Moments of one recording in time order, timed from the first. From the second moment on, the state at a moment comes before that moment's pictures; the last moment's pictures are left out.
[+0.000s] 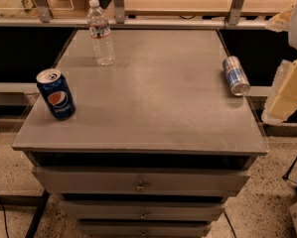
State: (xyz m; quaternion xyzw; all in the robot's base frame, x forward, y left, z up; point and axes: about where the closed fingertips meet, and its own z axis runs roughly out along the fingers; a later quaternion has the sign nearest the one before) arm 0.436 -0.208 1.004 -0.60 0.77 -0.07 0.20
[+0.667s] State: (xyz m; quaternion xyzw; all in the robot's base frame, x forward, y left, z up) arm 0.440 -0.207 1.005 -0.60 0.78 -0.07 0.20
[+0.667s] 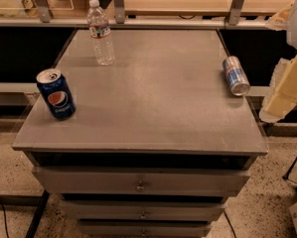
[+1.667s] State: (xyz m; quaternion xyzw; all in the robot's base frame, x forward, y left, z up) arm 0.537 -0.190 0.968 -0.52 0.83 -0.08 0.18
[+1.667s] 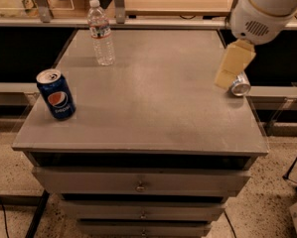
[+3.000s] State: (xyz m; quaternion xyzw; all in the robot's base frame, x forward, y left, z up) arm 0.648 -0.217 0.928 -0.36 0.91 -0.11 0.18
